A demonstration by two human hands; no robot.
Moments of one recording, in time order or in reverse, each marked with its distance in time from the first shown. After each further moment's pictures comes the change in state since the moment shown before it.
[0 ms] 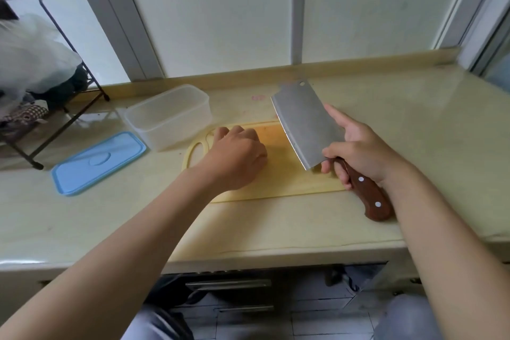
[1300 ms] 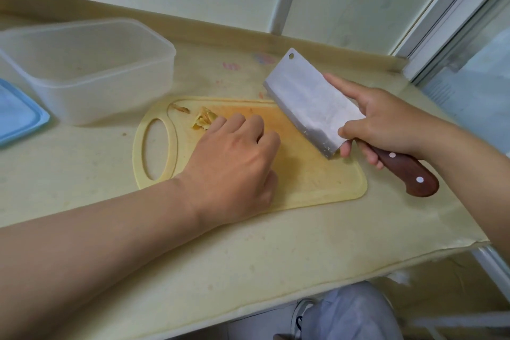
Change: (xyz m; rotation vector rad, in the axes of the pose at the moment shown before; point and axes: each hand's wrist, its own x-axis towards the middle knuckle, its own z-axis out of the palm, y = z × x) left_hand -0.005 -0.020 0.039 -0.138 0.355 0.240; right_hand 0.029 -0.059 0.005 -0.682 0.095 0.255
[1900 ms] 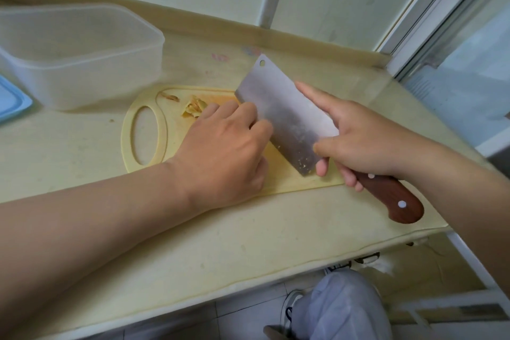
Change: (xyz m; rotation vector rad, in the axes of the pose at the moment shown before) left_hand 0.001 0.003 -0.004 0.001 -0.004 0.038; right_hand -0.041 -0.021 0.036 -0.079 -0.034 -0.025
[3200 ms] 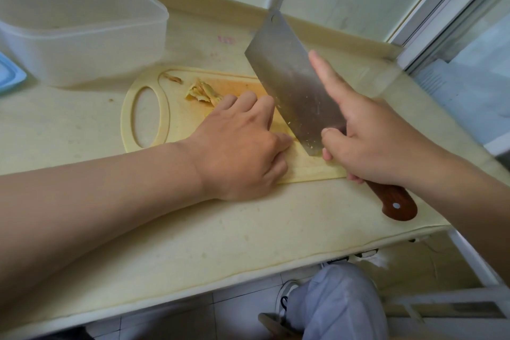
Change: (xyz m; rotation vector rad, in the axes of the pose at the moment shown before) left_hand 0.002 0.009 -0.002 0.000 -0.198 0.031; right_hand -0.011 -0.004 0.014 -0.212 0.163 -0.146
